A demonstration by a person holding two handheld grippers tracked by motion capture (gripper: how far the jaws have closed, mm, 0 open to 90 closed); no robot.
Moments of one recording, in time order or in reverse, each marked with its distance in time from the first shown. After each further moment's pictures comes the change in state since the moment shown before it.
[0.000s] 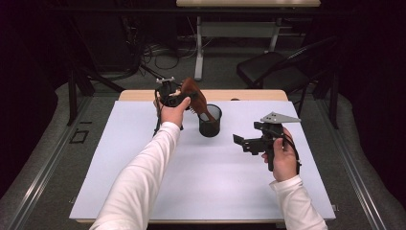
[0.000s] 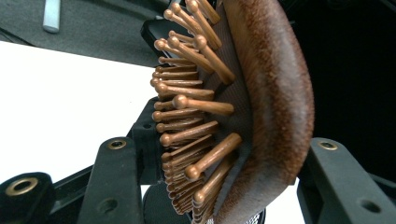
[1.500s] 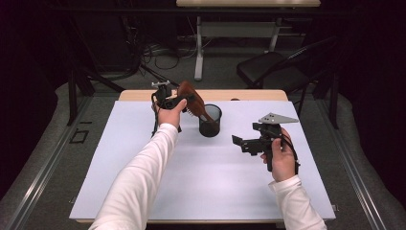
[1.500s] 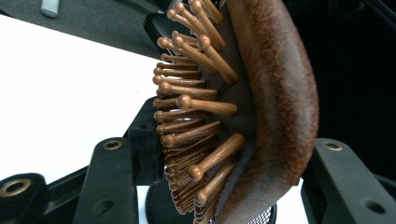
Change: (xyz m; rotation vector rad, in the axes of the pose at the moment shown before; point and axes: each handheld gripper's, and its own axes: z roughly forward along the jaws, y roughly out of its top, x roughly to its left) left arm 0.018 -0.007 0.001 -0.006 -0.011 -0.080; right arm 0.001 -0.003 0.004 0.017 -0.005 -0.005
